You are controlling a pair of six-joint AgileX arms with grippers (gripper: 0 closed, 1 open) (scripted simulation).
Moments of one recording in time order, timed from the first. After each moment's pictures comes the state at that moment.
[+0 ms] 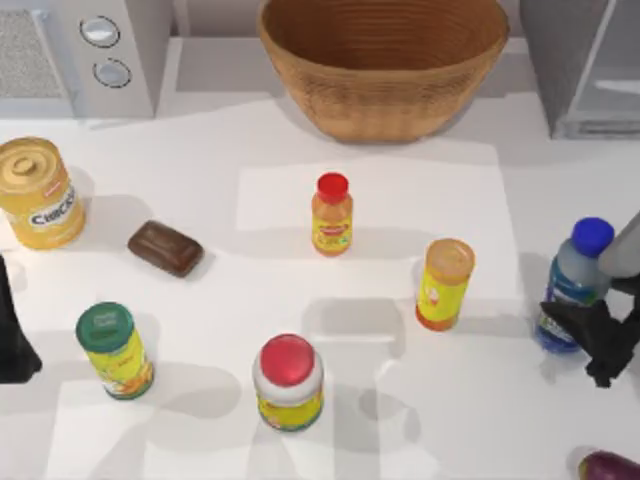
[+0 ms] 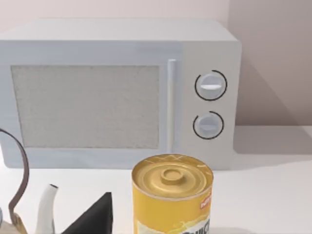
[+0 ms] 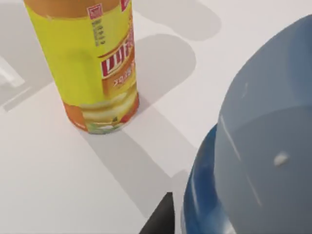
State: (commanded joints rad) left arm 0.00 0.00 0.00 0.00 0.00 0.00; right arm 0.05 1.45 0.41 0.29 -0.58 -0.48
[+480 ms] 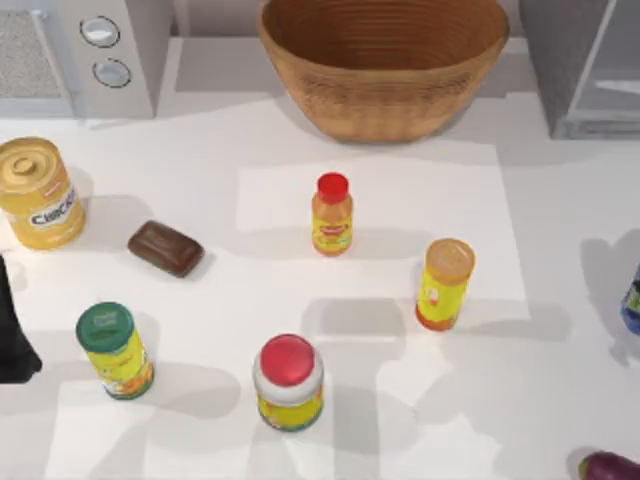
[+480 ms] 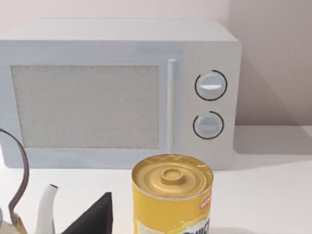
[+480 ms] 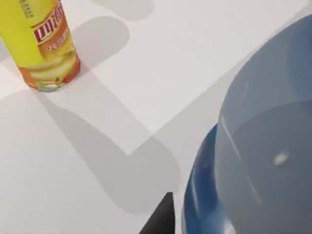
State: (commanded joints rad) left arm 0.00 0.00 0.00 0.00 0.00 0.00; right arm -0.28 1.38 0.59 -0.18 -0.79 -0.81
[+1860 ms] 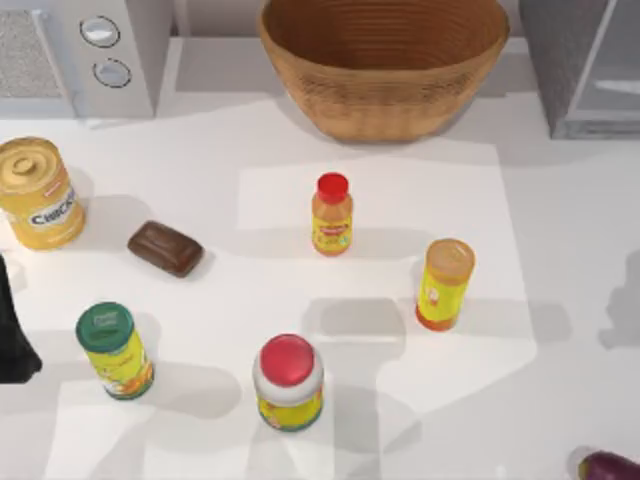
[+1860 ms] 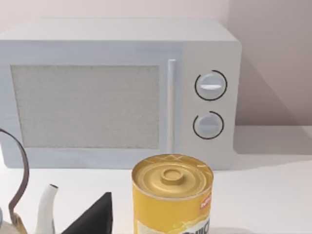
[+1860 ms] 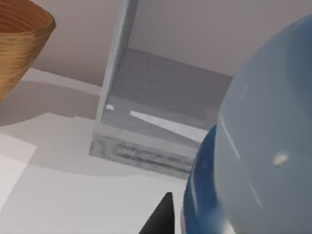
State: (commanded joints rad) left arm 0.00 0.00 0.00 0.00 0.00 0.00; right arm -0.15 0.40 0.28 -0.03 -0.16 -0.29
